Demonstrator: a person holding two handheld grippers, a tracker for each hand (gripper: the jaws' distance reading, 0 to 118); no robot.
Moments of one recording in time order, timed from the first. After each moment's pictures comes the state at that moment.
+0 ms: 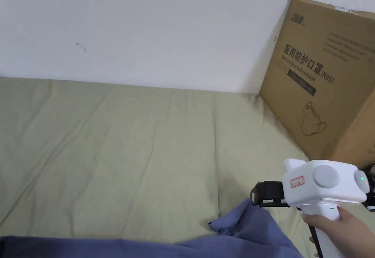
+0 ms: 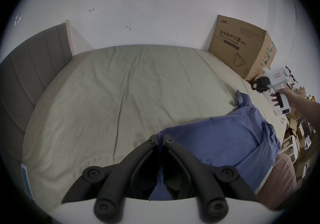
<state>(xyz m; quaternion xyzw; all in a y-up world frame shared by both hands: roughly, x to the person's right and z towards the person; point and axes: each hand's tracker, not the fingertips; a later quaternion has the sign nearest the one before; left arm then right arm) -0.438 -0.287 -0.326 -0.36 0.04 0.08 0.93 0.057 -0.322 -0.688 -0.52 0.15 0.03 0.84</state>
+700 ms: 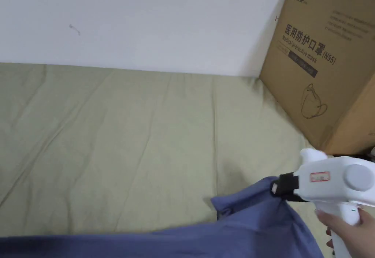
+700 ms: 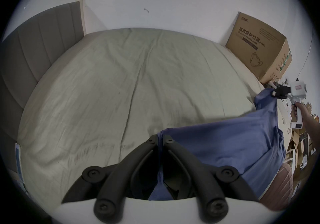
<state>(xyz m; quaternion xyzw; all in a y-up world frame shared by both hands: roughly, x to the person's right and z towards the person) -0.466 -0.331 -0.337 -0.39 0.10 0.12 0.91 0.097 -0.290 -0.625 -0.43 0.19 -0.08 0.88</state>
